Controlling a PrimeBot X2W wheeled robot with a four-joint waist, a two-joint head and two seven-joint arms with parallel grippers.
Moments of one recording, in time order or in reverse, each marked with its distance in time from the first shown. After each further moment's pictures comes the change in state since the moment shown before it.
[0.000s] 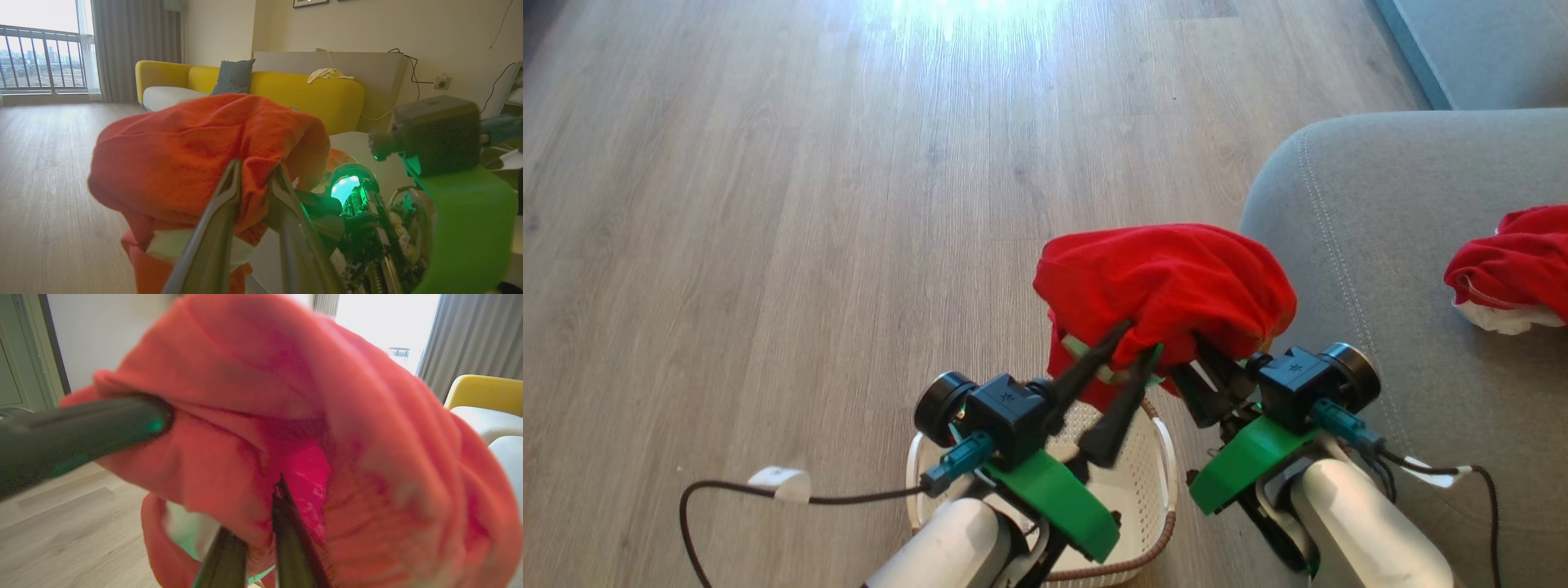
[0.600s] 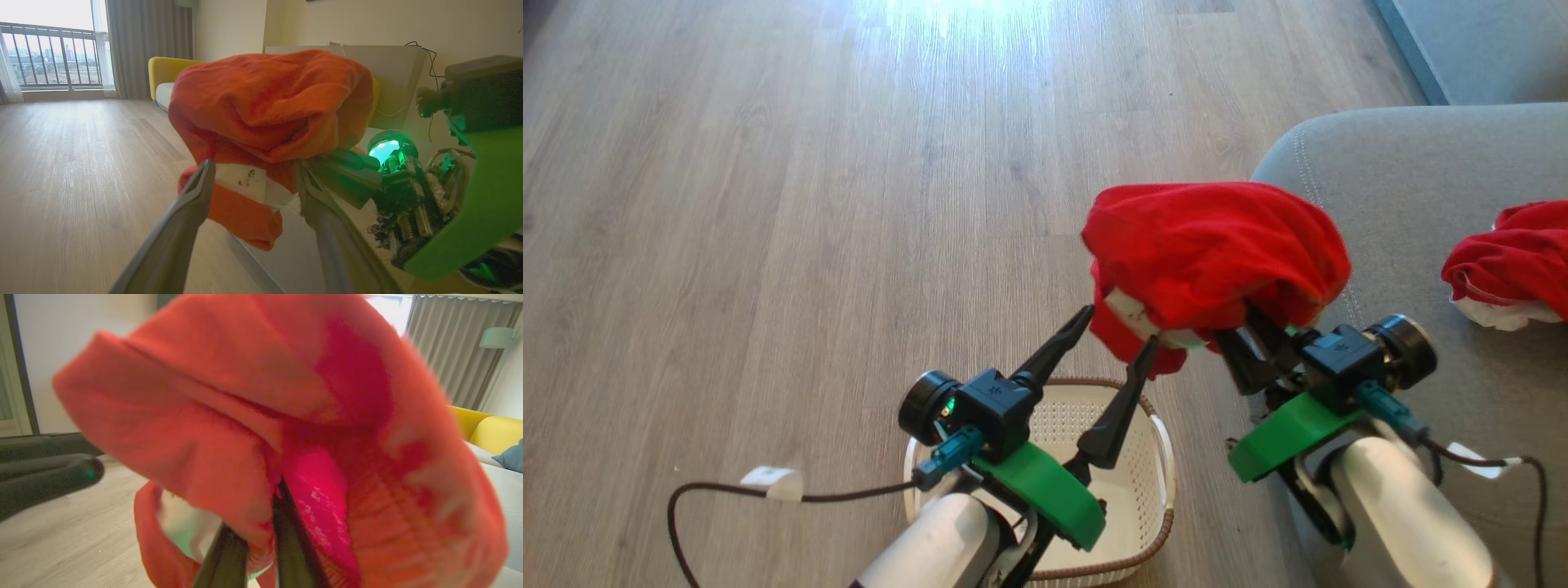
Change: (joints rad) left arm 0.002 0.000 0.026 0.025 0.020 0.013 0.000; right arm 0.000 -0.018 -0.105 -0.048 -0.095 0.000 0.000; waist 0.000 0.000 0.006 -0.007
